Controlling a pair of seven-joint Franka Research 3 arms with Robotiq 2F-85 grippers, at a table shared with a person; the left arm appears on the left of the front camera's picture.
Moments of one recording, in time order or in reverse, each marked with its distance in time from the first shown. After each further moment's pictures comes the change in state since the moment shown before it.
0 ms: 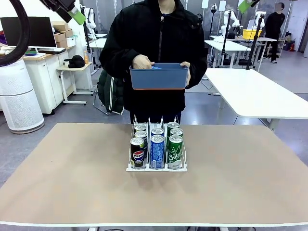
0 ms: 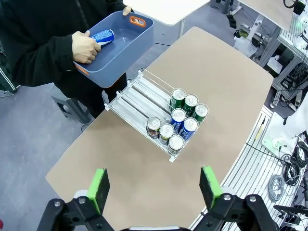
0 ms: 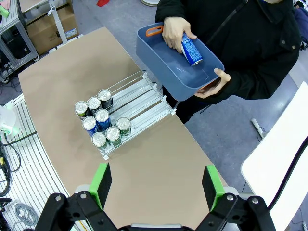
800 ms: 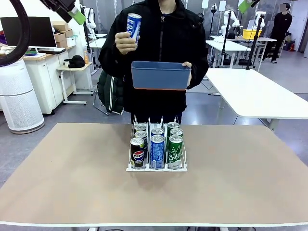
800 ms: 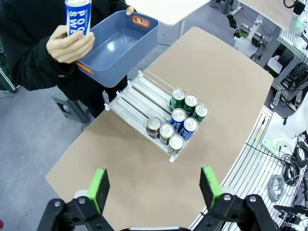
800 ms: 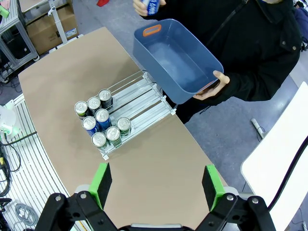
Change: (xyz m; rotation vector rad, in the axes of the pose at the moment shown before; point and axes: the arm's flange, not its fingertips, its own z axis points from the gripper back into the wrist) left arm 0.000 0.000 0.000 0.000 0.000 0.000; right arm 0.000 0.000 0.000 0.000 0.000 0.000
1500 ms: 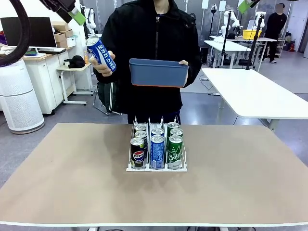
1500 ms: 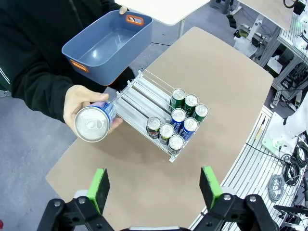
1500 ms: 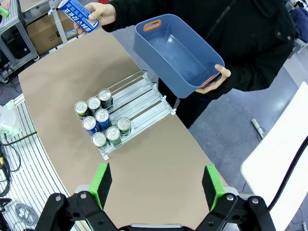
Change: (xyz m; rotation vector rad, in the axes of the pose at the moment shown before) left arm 0.000 0.000 0.000 0.000 0.000 0.000; right arm 0.000 0.000 0.000 0.000 0.000 0.000
